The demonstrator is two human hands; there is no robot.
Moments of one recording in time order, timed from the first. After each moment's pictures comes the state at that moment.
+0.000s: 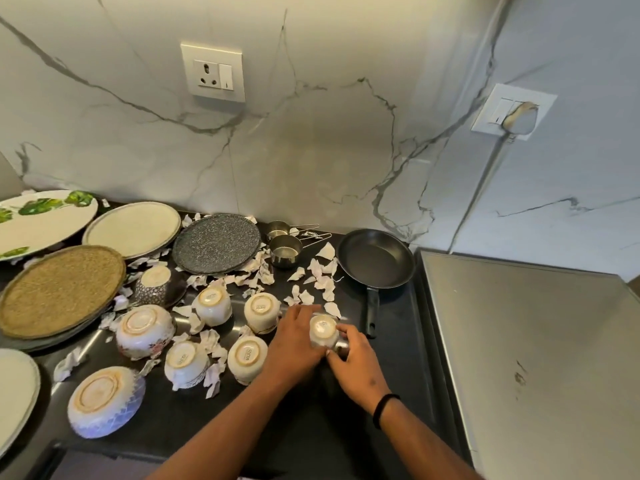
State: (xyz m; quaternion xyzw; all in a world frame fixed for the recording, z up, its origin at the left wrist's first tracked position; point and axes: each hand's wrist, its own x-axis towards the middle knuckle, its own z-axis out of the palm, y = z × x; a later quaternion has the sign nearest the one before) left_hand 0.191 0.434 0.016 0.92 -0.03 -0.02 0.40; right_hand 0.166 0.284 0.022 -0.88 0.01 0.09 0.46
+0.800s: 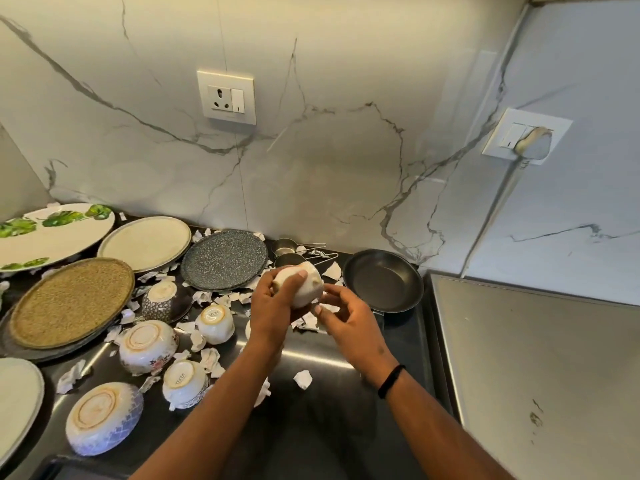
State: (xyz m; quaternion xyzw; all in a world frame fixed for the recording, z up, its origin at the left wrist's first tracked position) left_hand 0.227 0.442 0.114 0.58 0.16 0.08 0.80; right_hand 0.223 0.297 0.105 -0.79 -0.09 0.06 0.60
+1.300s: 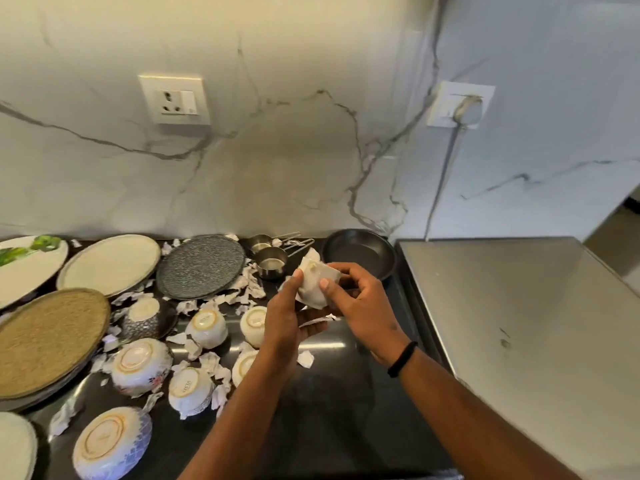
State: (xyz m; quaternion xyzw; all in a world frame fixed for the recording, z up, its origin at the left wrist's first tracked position) left_hand 0.174 0.430 0.138 0.58 0.11 -0.09 0.80; right_hand 0.176 0.299 0.138 -0.76 -0.01 -0.06 0.65
